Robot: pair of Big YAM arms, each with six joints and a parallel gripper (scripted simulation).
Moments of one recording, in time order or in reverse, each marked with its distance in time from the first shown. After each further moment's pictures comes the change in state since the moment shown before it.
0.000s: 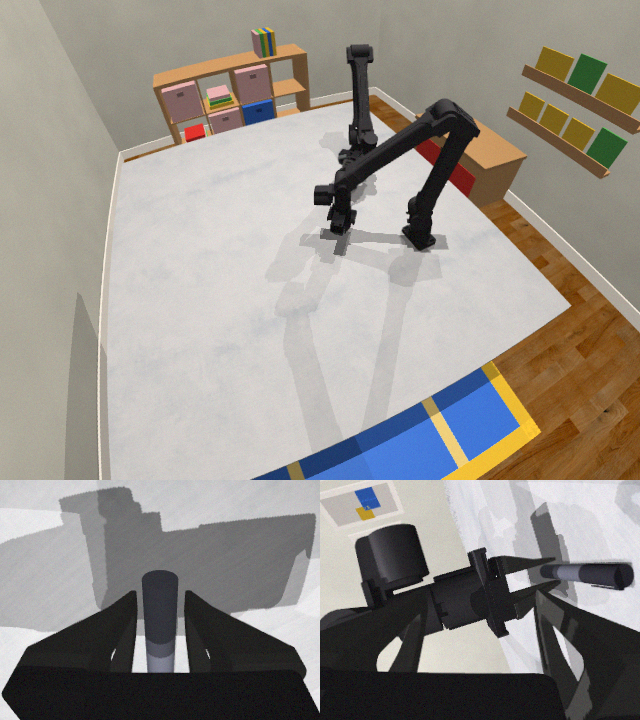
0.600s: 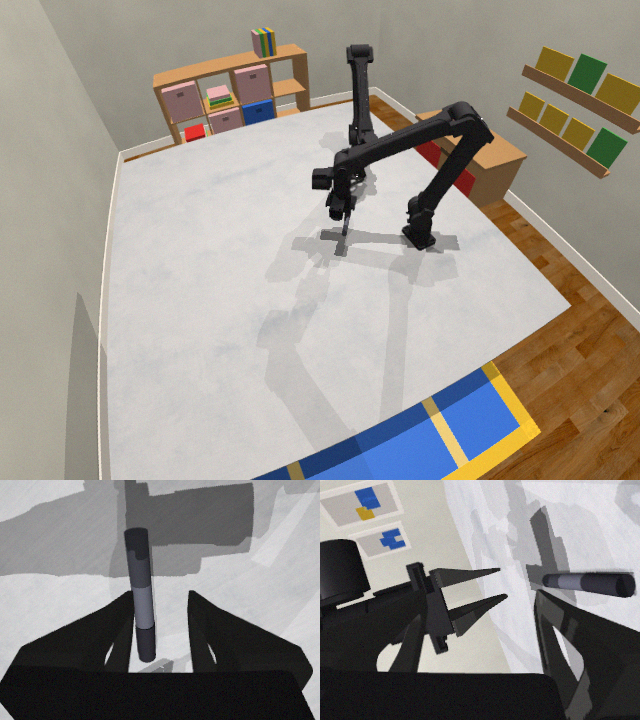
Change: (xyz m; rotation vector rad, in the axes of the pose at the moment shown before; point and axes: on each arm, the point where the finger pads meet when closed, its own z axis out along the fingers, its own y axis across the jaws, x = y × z) left arm 0.000 -0.005 -0.071 0.009 -0.001 -0.010; right arm 0.000 0.000 0.000 0.000 0.000 0.000
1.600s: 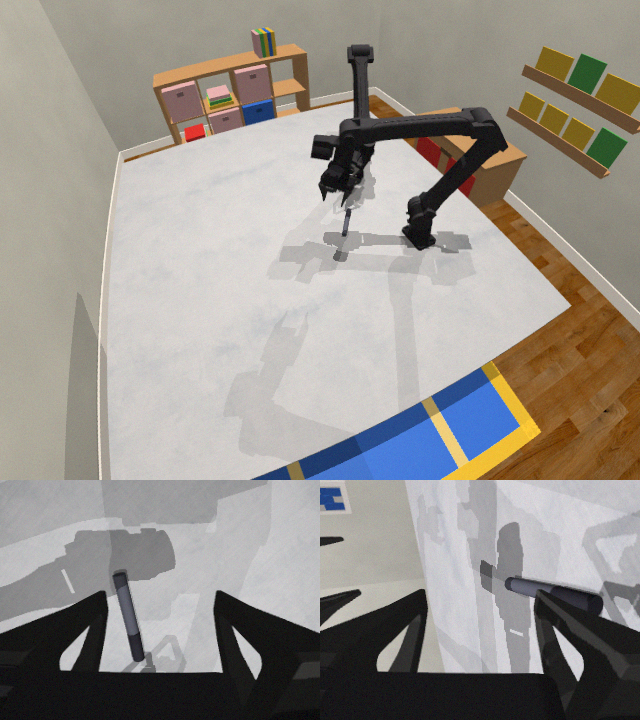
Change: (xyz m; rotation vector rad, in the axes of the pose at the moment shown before) left arm -0.045 -0.020 -0.124 0.124 -0.239 0.118; right arm 0.009 -0.005 0.013 0.122 0.042 -0.301
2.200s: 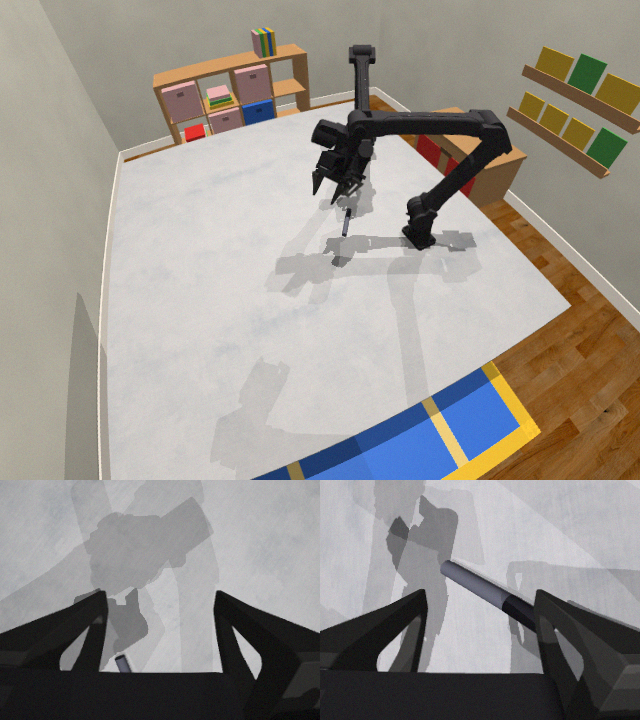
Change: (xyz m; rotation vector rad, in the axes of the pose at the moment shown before) left arm -0.077 -0.018 -0.049 0.118 -0.304 0.151; right arm 0.021 0.002 0.034 0.301 0.121 -0.581
